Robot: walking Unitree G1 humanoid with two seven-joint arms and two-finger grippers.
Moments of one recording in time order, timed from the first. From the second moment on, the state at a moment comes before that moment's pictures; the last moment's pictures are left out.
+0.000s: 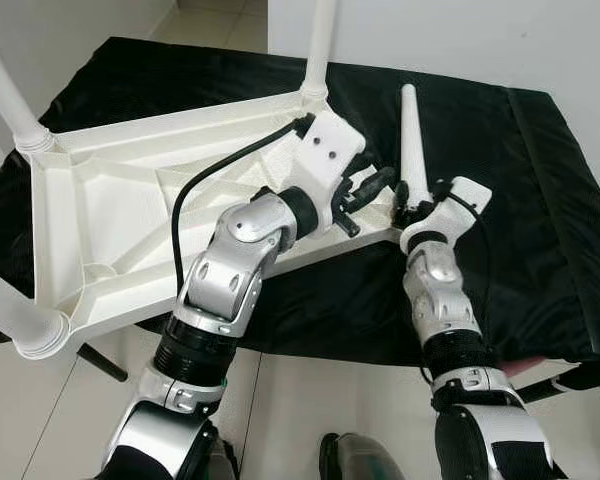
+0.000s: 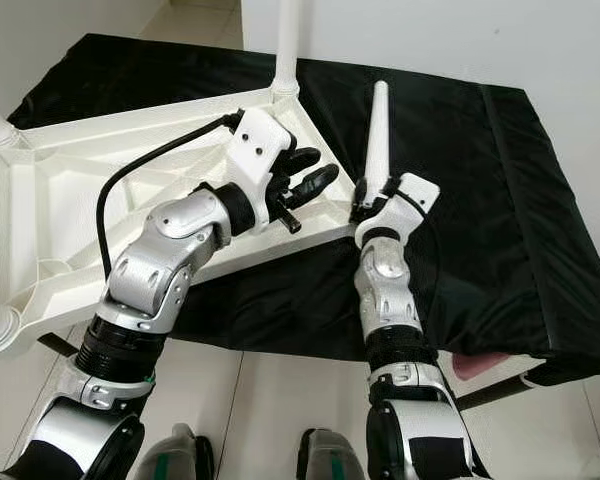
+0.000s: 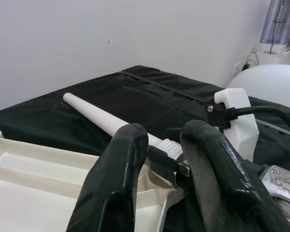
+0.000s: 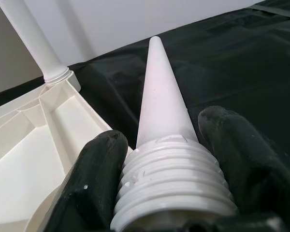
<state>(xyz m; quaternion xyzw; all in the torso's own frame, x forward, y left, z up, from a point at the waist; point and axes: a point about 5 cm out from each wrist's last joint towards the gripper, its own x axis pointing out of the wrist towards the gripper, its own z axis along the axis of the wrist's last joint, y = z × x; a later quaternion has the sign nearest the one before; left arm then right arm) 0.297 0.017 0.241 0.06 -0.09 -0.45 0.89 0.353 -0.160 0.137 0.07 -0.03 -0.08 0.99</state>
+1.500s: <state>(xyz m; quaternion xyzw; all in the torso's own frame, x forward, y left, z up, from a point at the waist) 0.295 0.013 0.243 0.05 -0.09 -0.45 0.89 0.343 -0.159 0.123 0.04 -0.02 -0.07 1.00</state>
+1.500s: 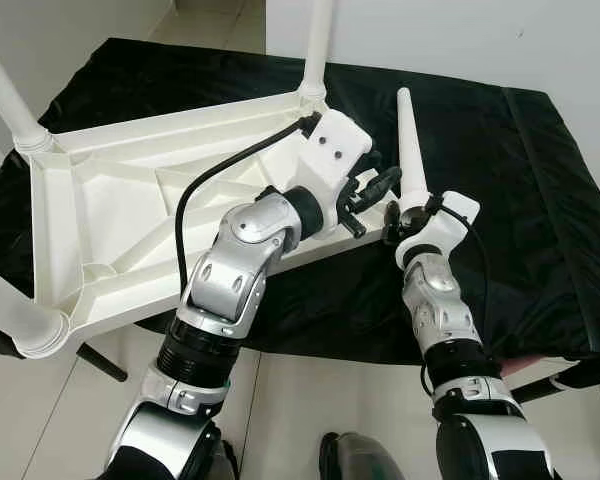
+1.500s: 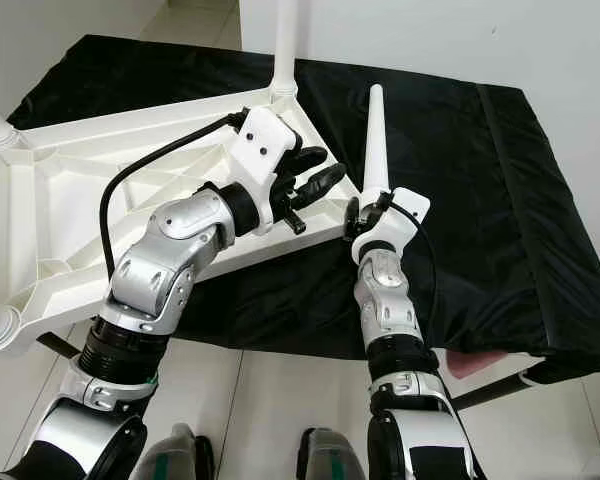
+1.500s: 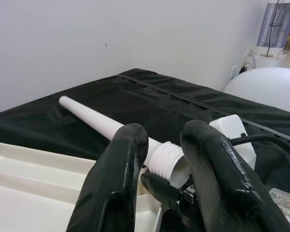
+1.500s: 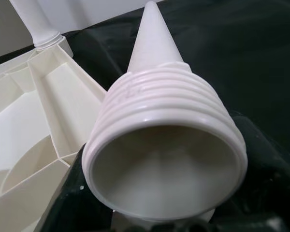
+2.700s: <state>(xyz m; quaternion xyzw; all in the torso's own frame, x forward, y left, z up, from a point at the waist) 0.348 -0.026 0.255 -0.17 0.13 -0.52 0.83 0.298 -0.158 0.133 -0.17 -0.19 -0.07 0.96</state>
